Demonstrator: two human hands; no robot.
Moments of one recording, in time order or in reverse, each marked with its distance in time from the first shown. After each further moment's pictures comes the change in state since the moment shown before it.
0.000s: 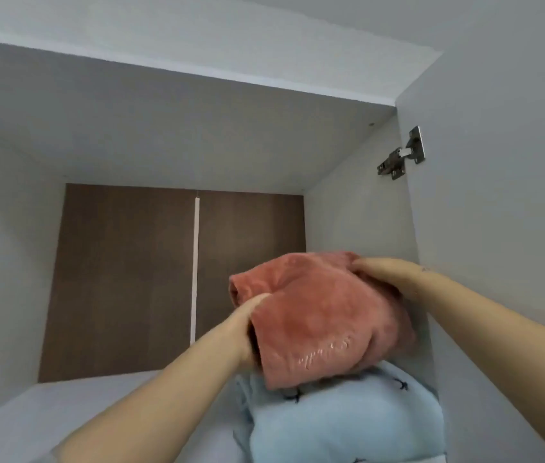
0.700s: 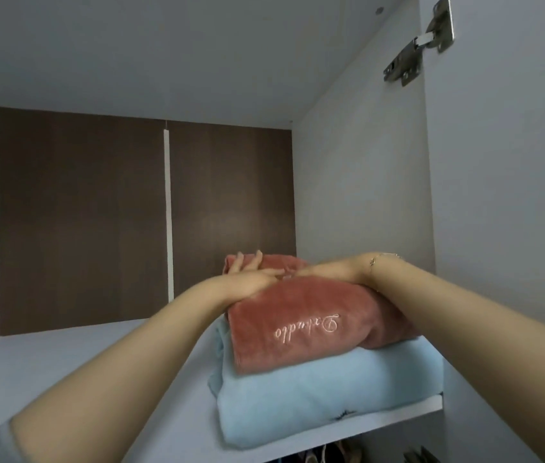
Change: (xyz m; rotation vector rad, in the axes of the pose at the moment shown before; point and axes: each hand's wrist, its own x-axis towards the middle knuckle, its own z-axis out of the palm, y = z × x) left_hand 0.082 -0.026 -0.017 1.307 0.000 0.428; right_hand 0.015 0.036 0.081 -0.353 -0.549 -0.185
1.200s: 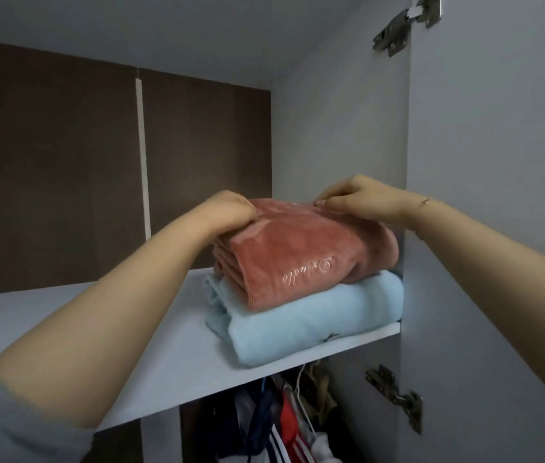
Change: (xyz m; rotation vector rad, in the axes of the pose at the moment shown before) left_hand -0.035 0.028 -0.041 -0.322 0.233 -0.086; right_hand -0.072 -0.005 -0.012 -0.038 0.557 -0.087
